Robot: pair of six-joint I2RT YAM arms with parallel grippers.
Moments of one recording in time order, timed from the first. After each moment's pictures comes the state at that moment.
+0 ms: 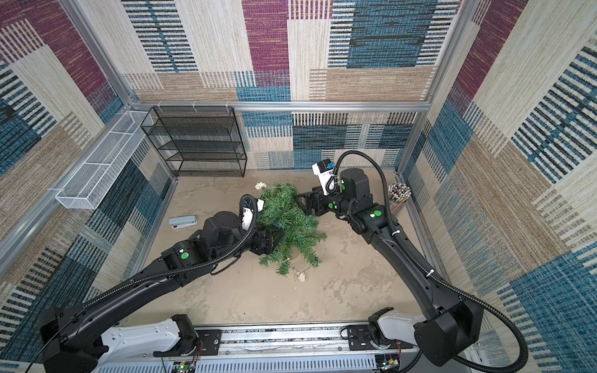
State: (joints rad) left arm -0.90 1.12 1.06 -0.36 -0.06 -0.48; right arm 0.43 1.25 1.25 -0.40 -0.44 0.19
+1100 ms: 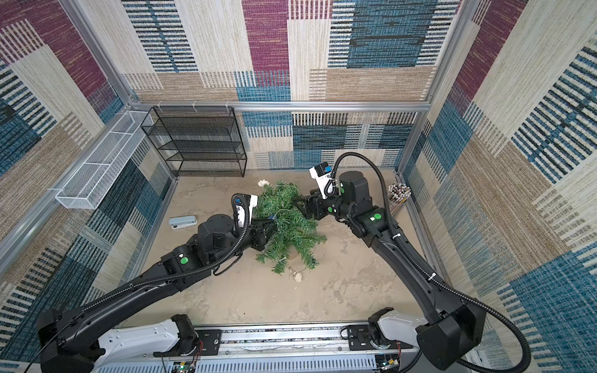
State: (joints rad) left arm -0.91 1.08 1.02 -0.24 -0.13 -0.50; right arm 0.44 1.23 1.23 -0.40 -0.42 0.14
